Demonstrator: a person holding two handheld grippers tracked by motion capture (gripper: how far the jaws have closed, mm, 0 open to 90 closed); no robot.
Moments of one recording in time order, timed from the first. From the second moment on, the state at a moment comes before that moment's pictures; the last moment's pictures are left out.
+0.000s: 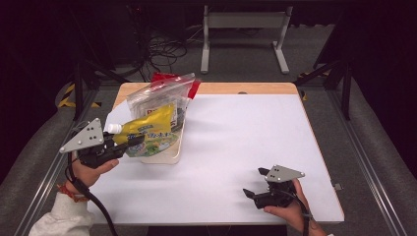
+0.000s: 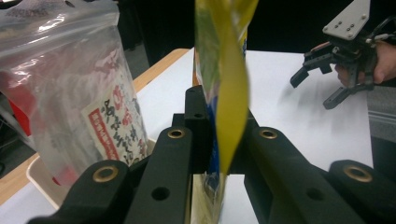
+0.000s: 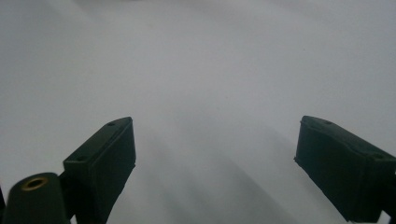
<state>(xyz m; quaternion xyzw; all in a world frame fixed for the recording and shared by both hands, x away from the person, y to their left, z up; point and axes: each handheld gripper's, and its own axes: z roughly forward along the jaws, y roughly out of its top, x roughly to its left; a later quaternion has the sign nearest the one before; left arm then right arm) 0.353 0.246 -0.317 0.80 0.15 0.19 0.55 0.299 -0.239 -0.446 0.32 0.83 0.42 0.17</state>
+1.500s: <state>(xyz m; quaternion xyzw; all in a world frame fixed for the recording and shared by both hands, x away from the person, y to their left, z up) 0.393 0.233 -0.376 0.83 0.20 0.16 0.49 0.298 -0.235 -0.447 0.31 0.84 0.42 0.16</state>
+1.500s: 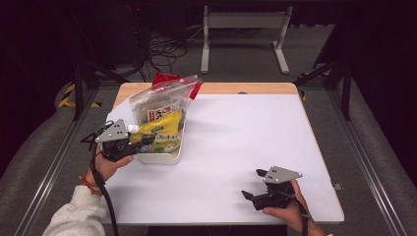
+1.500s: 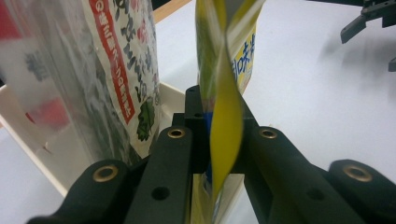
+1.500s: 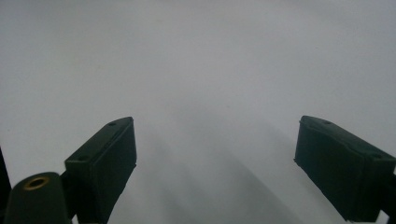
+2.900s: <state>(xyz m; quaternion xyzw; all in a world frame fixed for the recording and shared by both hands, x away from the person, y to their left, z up) 0.395 0.246 -0.401 0.81 0.25 0.15 0.51 0.298 -0.232 -0.446 0.30 0.84 0.42 0.16</state>
